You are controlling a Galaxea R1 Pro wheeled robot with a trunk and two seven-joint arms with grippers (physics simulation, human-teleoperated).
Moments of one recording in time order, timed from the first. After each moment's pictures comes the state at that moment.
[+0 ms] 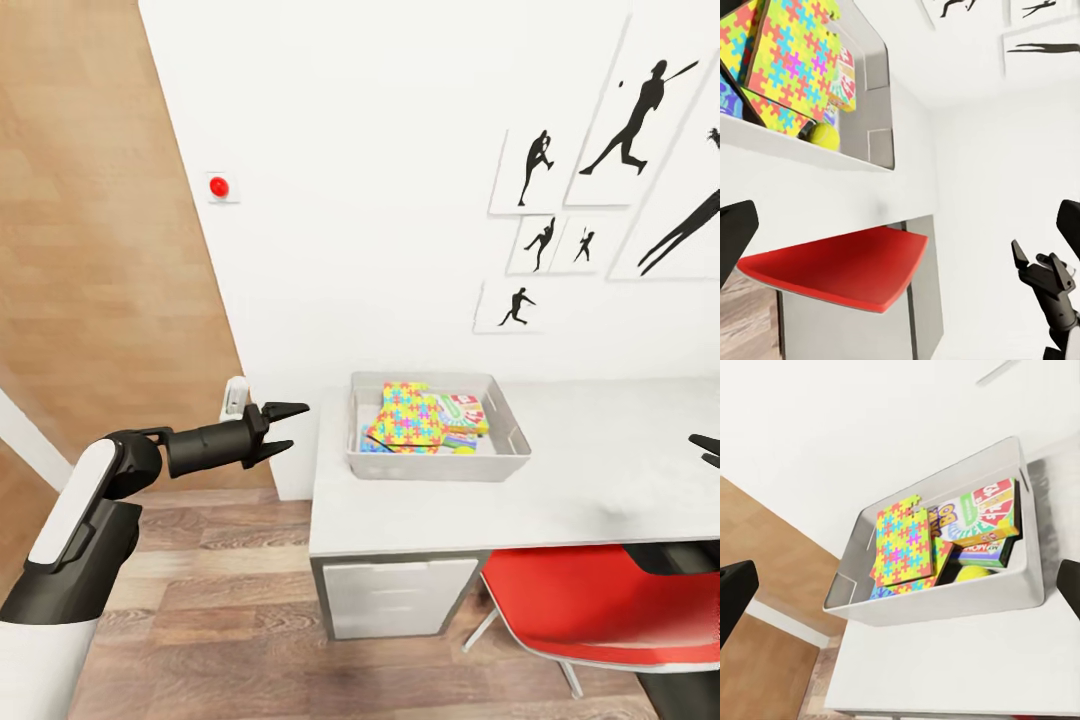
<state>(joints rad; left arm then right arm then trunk) -0.65 0.20 -0.09 -1.60 1.92 0.98 0.60 -0.18 -0.67 -0.70 -1.61 -1.04 1.04 0.60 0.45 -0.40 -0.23</state>
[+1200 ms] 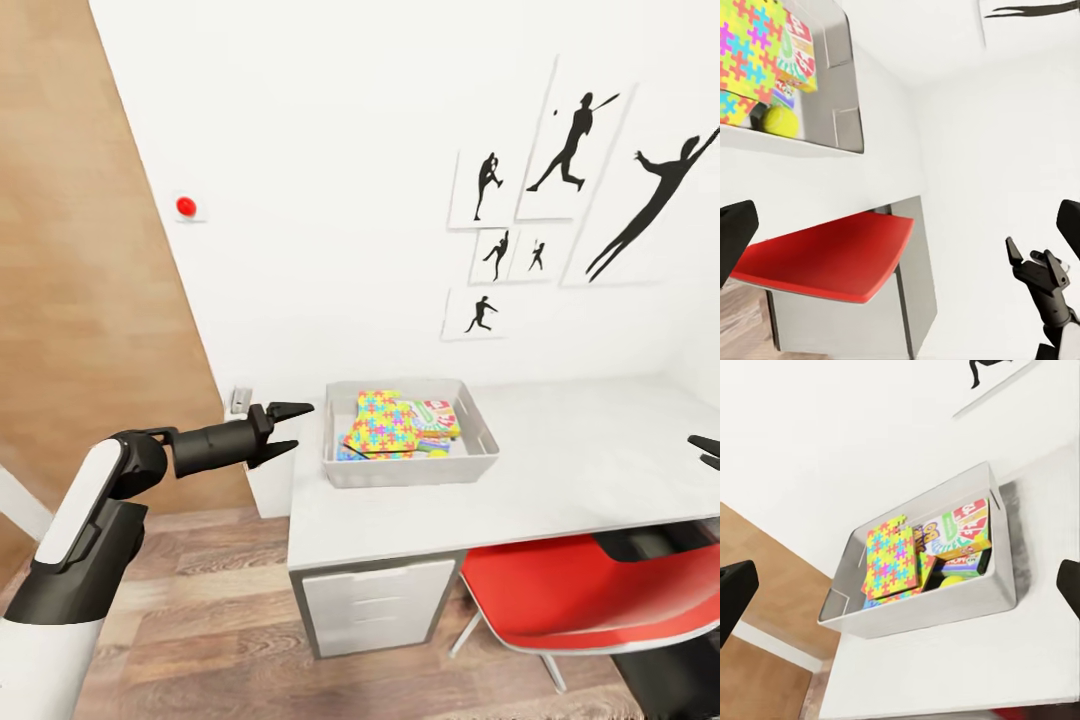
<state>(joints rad) -0.65 0.19 -0.10 -1.61 1.91 0.98 0.60 -0.18 -0.66 -0.70 -1.61 -1.04 1.04 0.60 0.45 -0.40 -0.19</state>
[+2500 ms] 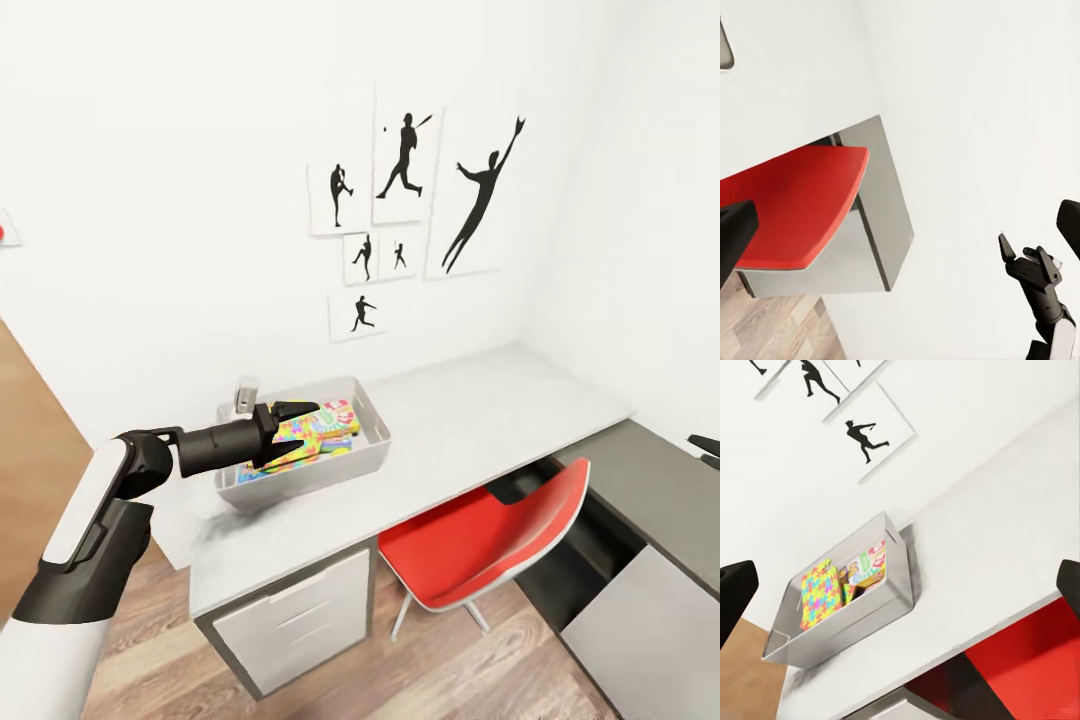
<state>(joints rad) -0.65 0.17 -0.10 -1.61 1.91 0.98 0.60 -0.19 -0.66 -0.70 -1.61 -1.04 1.04 0.60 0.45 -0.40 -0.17</state>
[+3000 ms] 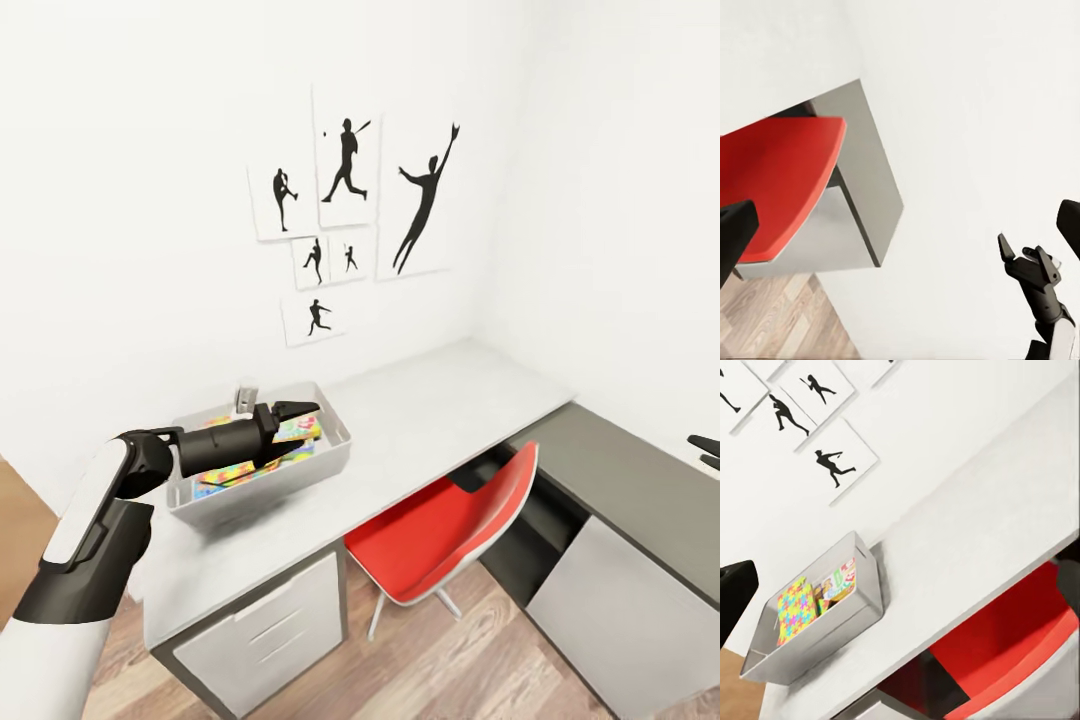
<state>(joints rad) -0.65 0.16 -0.10 -1.61 1.91 0.98 0.60 -0.19 -0.66 -0.70 -1.61 -1.04 1.04 0.60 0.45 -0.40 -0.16</state>
